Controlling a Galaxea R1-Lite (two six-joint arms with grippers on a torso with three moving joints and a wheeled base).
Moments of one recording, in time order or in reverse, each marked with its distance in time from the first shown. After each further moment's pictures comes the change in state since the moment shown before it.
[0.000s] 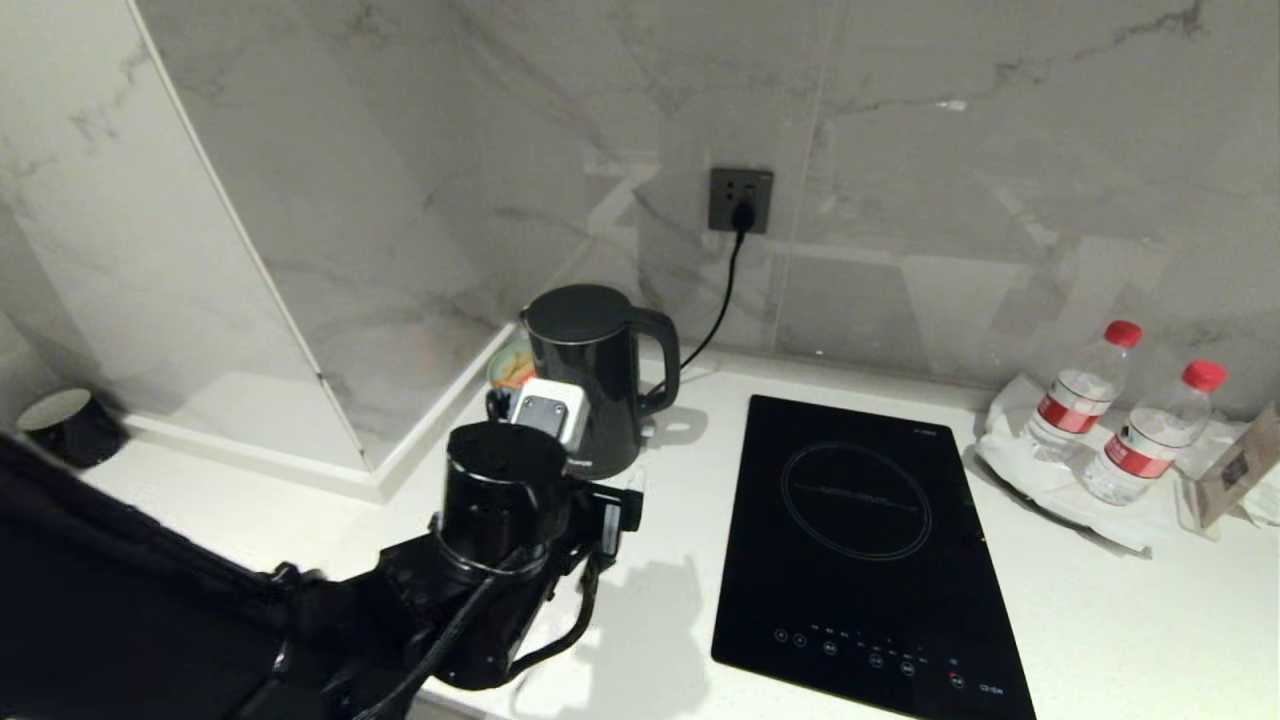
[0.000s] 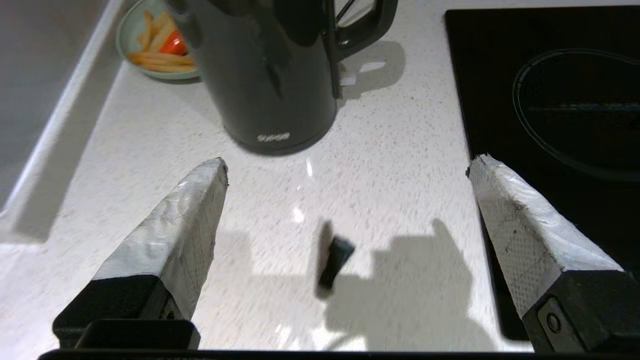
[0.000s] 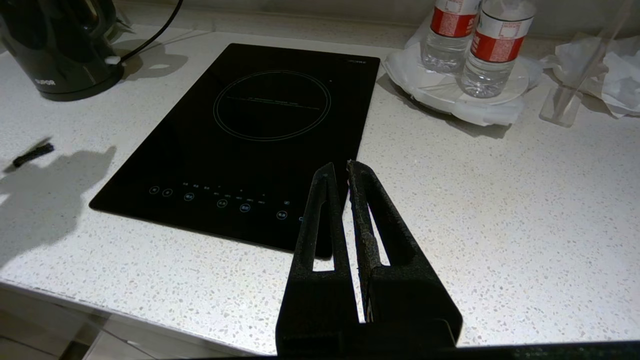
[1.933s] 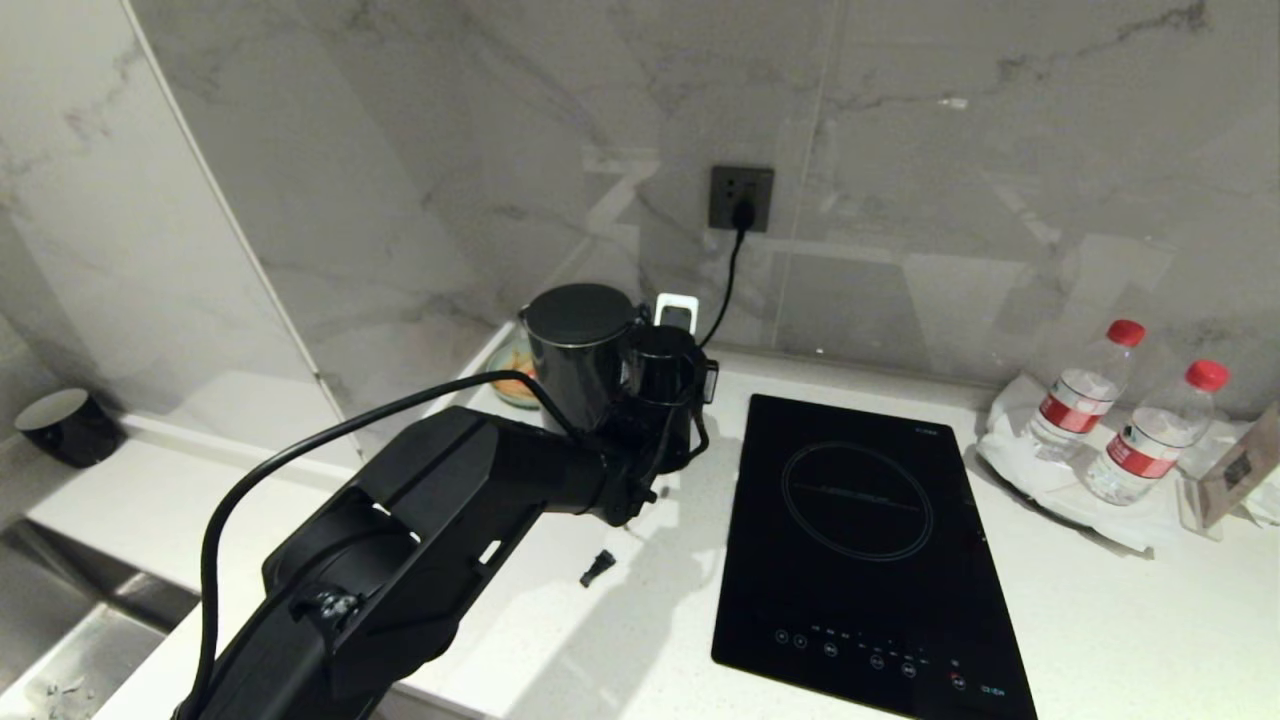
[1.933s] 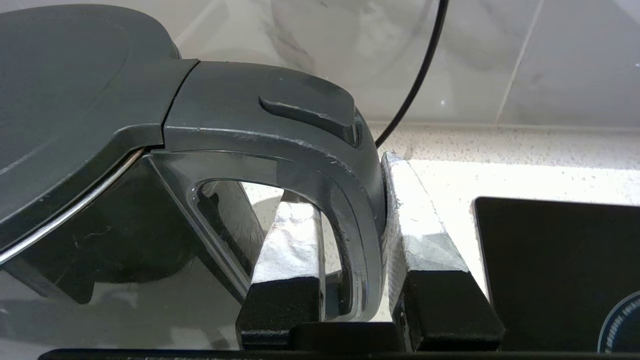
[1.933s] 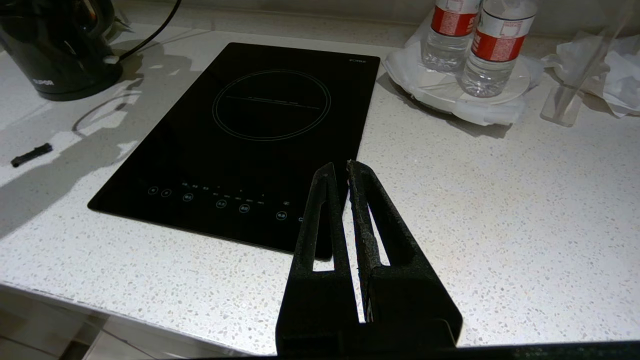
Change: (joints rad) left arm 0.124 0.747 -1.215 0.128 -0.008 0.207; right arm 0.000 0.000 0.000 0.000 0.000 -0.002
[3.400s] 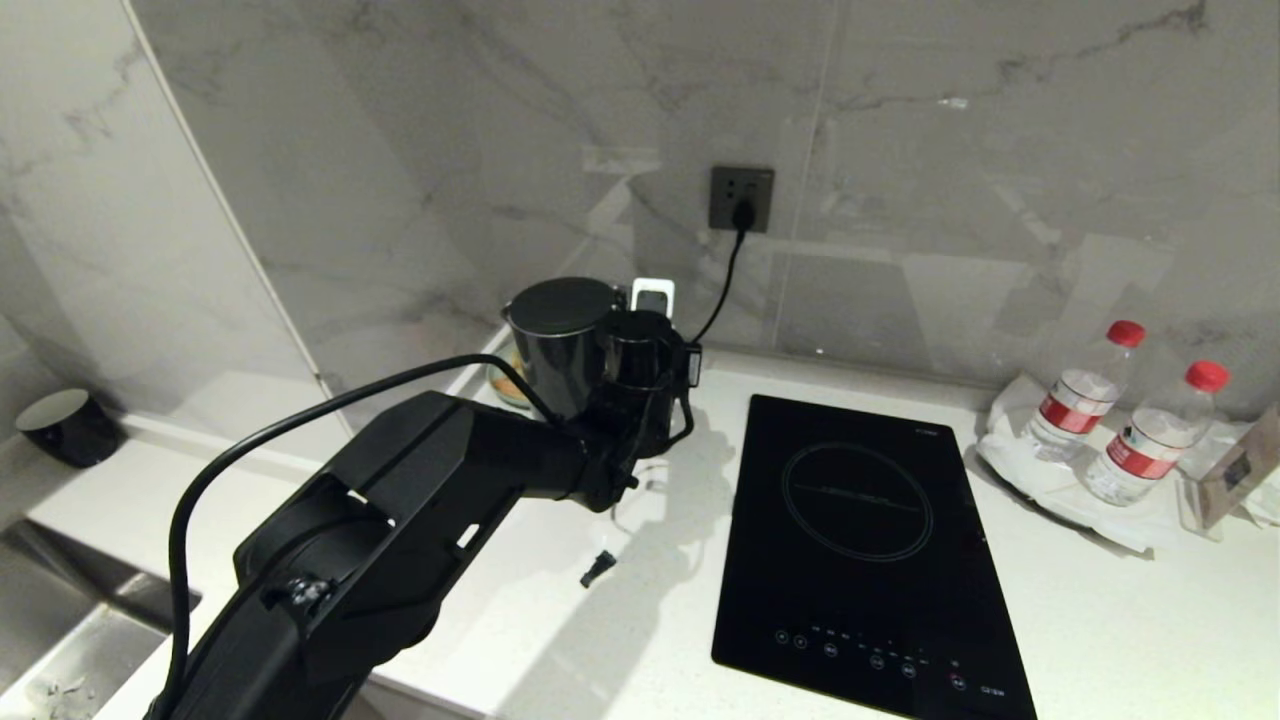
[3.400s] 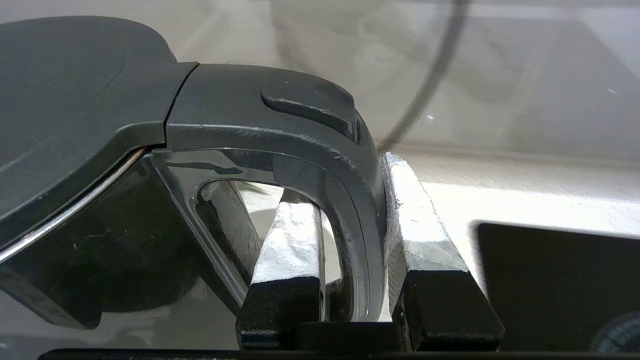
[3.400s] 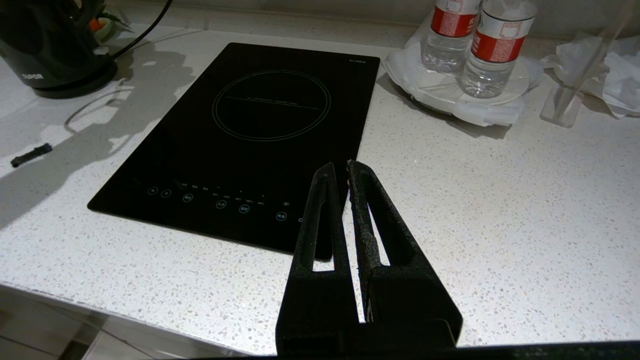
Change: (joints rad) left arm 0.040 -0.030 0.022 -0.026 -0.046 -0.049; right arm 0.000 0.000 0.000 0.000 0.000 0.000
